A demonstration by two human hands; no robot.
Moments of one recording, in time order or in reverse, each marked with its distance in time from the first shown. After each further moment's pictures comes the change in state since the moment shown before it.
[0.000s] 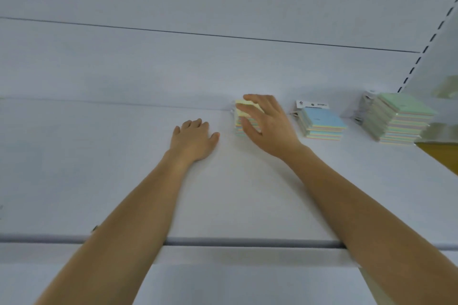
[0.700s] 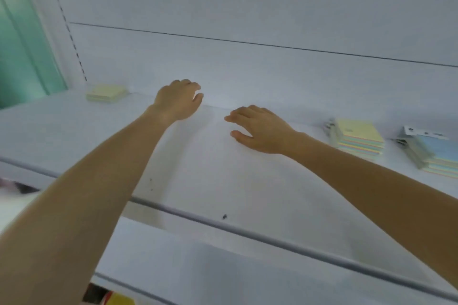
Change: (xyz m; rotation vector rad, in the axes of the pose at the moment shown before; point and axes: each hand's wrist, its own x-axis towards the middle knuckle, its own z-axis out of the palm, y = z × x) left_hand -0.030 -0.208 -0.105 0.105 0.311 -0.172; right_hand 0.092 -0.162 0.064 -0.065 -0.435 -0.381
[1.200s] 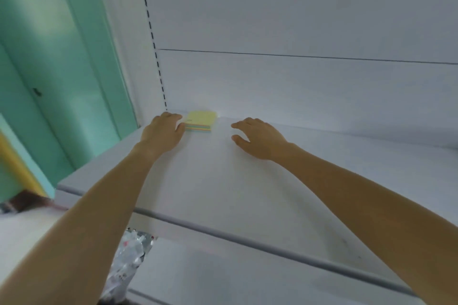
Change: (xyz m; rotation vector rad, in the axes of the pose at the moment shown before) left_hand 0.012 -0.318 0.010 -0.106 -0.071 -0.177; right_hand 0.240 -0.164 0.051 0.226 -0.089 0.239
